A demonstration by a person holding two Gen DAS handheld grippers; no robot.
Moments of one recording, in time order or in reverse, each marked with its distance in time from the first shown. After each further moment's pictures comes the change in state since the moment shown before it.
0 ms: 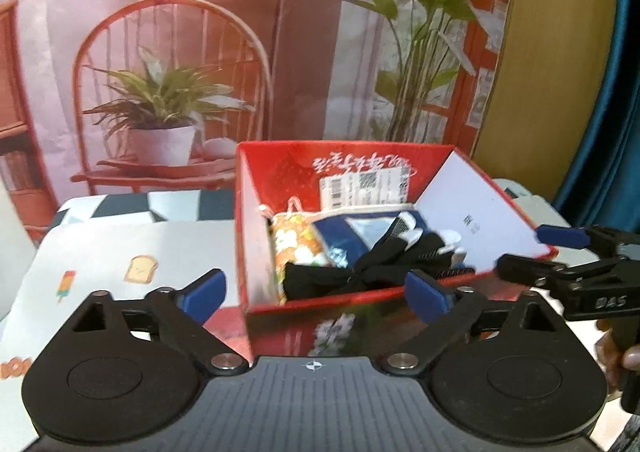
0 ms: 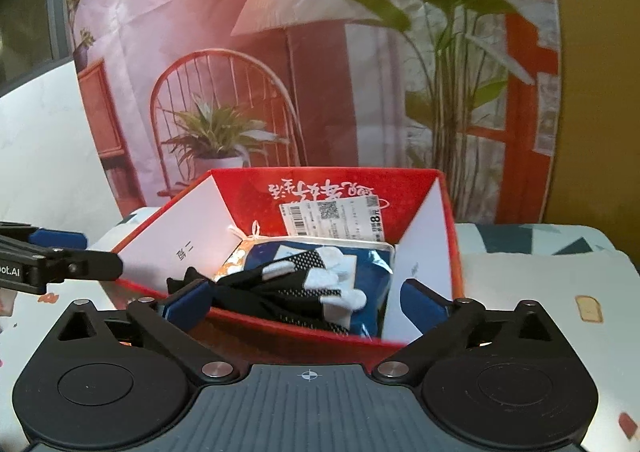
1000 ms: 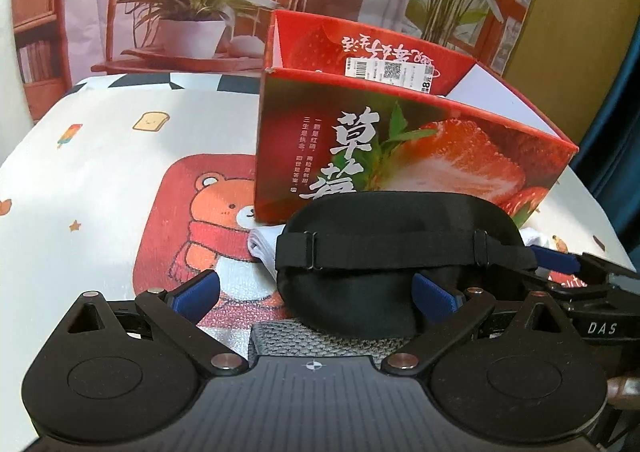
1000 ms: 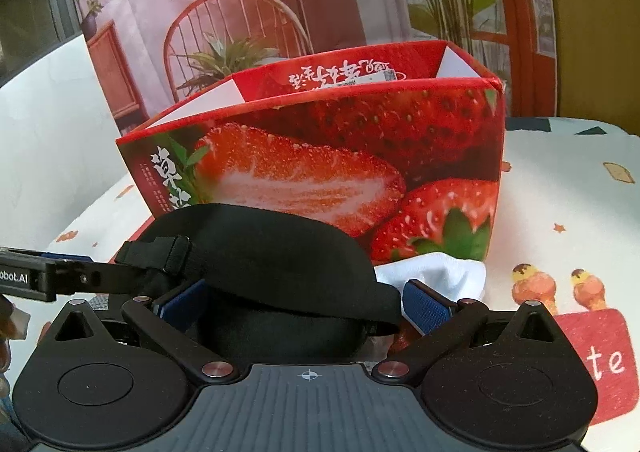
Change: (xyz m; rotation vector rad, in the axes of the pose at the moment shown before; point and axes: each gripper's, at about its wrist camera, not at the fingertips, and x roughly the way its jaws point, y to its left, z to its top) left arm 0.007 0.008 -0.107 -0.146 0.136 -0.001; right arm 0.000 0.018 -0.115 0.078 0.095 0.063
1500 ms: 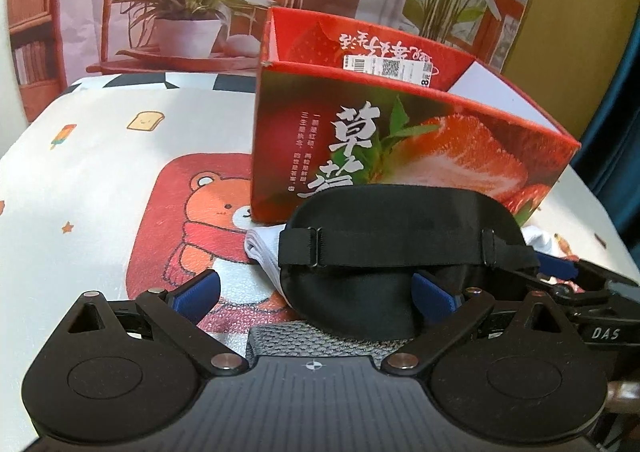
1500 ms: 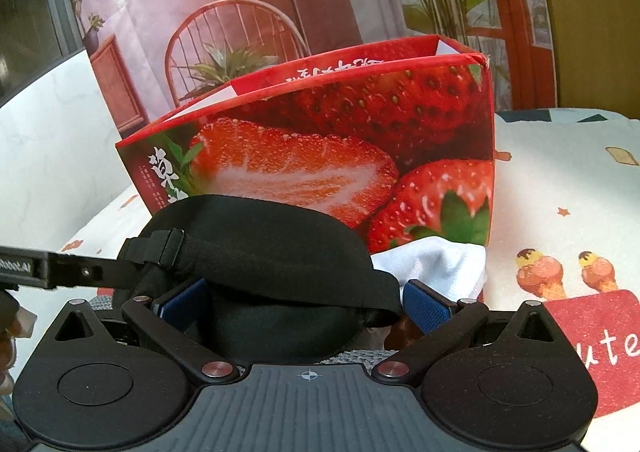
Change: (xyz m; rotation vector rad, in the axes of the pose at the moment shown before) left arm 0.011 -0.003 0.001 0.022 -0.001 -0.003; right arm 0.003 -0.011 -0.011 0.034 -0.032 0.028
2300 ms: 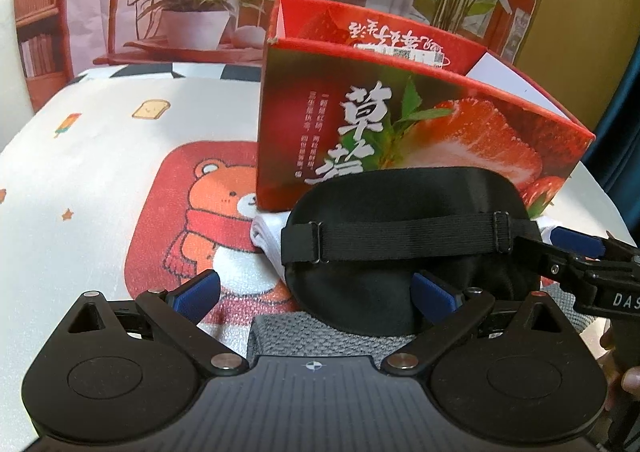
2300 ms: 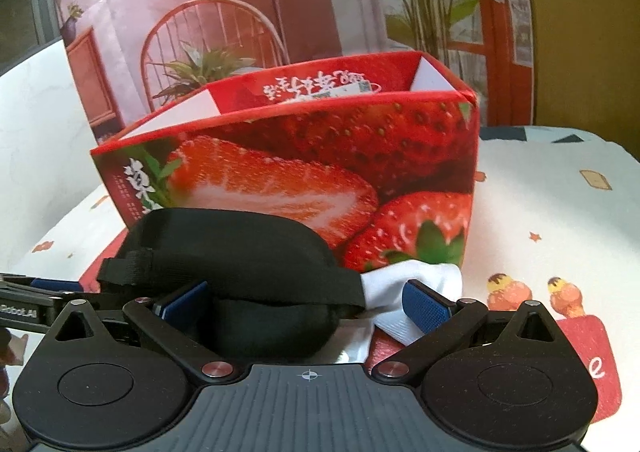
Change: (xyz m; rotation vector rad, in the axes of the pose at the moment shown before) left arm 0.007 0.002 -0.006 -0.010 0.010 0.023; right arm 0.000 0.011 0.017 -0.033 0.001 -0.109
